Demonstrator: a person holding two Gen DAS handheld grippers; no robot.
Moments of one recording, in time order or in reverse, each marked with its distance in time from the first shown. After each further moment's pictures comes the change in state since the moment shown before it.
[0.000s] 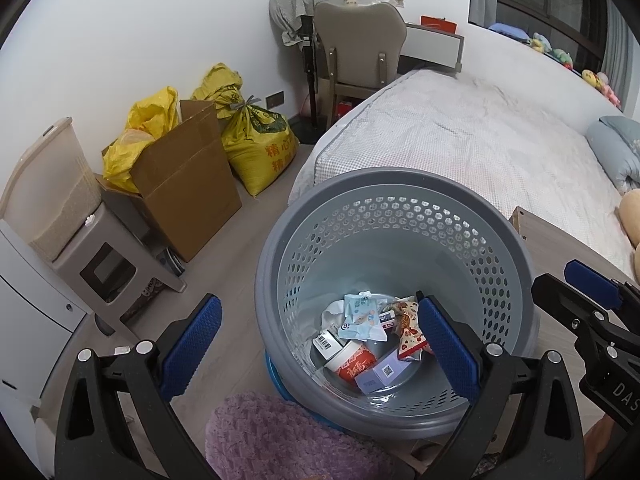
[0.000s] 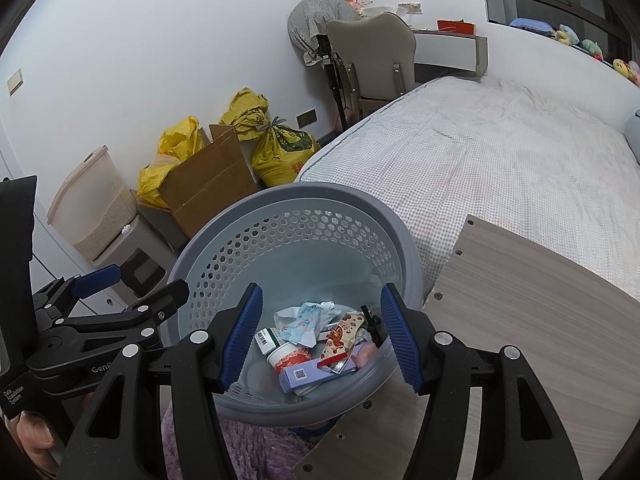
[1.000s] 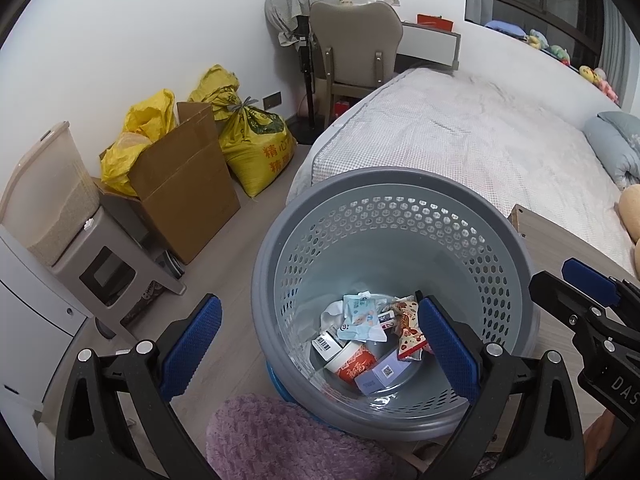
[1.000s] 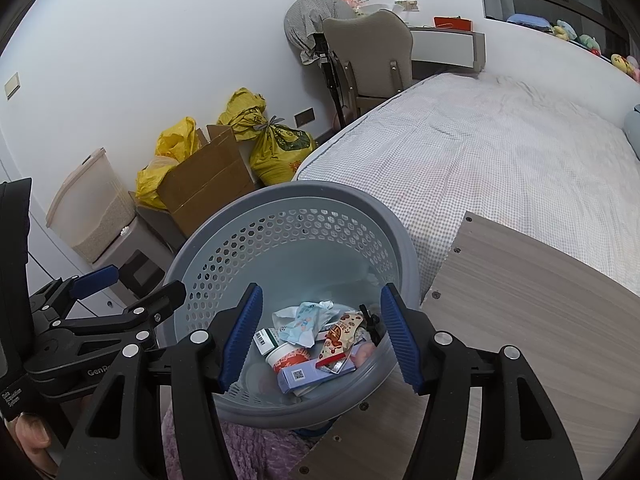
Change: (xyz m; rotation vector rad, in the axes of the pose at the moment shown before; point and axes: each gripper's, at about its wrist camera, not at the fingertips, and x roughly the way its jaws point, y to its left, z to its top) left arm 0.002 -0.004 0.001 0.013 0.000 0.000; right arm 0.005 -0.003 -0.001 0.012 0.005 0.000
